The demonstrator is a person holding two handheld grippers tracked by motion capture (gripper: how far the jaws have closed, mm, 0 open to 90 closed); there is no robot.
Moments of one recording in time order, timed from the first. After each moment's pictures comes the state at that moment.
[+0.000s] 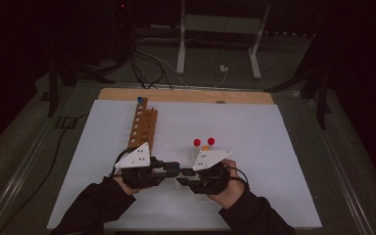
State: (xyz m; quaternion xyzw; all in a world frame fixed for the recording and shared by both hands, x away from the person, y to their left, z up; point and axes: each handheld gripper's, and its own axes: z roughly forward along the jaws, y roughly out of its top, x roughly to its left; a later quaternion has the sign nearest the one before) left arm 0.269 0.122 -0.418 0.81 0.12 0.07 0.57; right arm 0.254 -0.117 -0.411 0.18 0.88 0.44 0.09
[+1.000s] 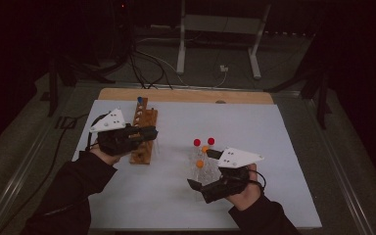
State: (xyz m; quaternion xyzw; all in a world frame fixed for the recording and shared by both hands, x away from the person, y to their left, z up) left arm 0.321 0.175 -0.369 0.79 0.20 0.15 0.55; right arm 0.240 -0.154 -0.394 0.24 0.81 0.52 0.14
